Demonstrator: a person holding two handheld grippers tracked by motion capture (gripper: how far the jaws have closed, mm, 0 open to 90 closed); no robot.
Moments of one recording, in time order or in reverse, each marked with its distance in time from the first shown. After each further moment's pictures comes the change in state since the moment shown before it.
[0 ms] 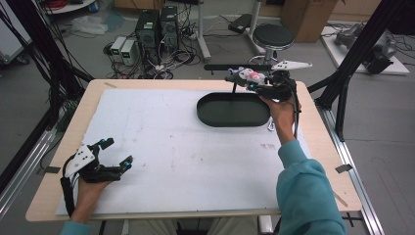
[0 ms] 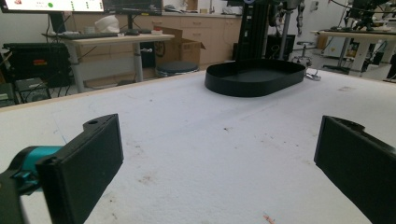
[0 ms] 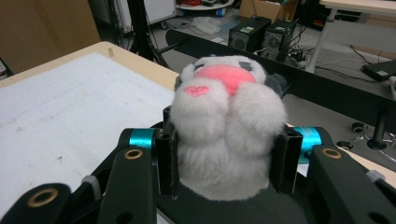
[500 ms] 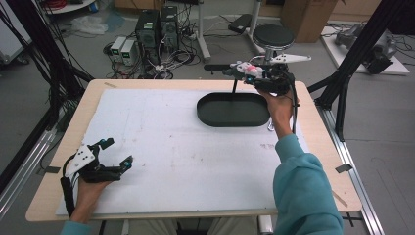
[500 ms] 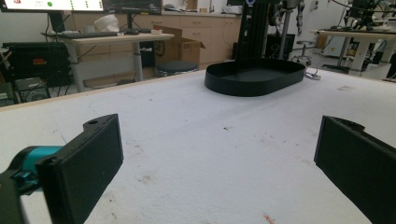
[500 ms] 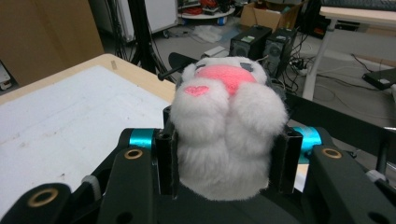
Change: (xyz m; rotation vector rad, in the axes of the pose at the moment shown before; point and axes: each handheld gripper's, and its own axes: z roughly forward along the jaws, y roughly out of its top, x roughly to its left) left arm 0.000 0.000 0.000 0.001 -0.002 -0.003; right arm 0.001 0.017 0.005 -0.024 0.007 0.014
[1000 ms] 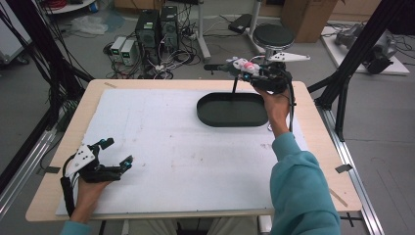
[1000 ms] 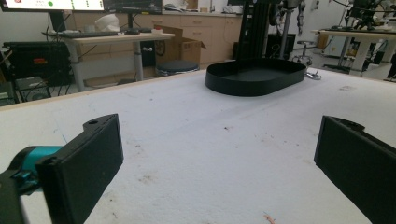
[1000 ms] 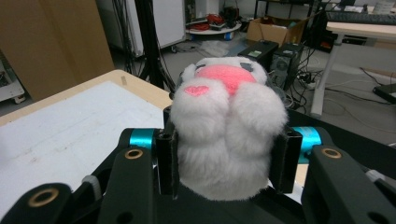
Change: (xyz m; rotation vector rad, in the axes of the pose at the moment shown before) left arm 0.000 0.000 0.000 0.002 0.003 -0.003; right arm 0.004 0.004 0.006 -0.065 0.035 0.008
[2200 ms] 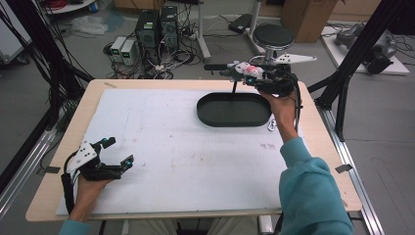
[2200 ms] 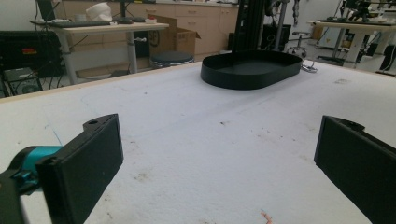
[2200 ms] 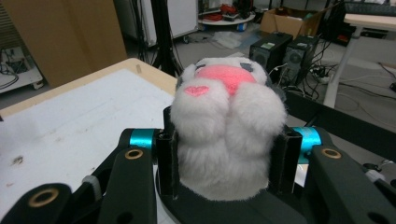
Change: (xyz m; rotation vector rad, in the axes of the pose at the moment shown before) left arm 0.002 0.004 0.004 0.042 -0.023 -0.008; right arm 0.003 0.001 -0.020 0.032 0.047 -0.016
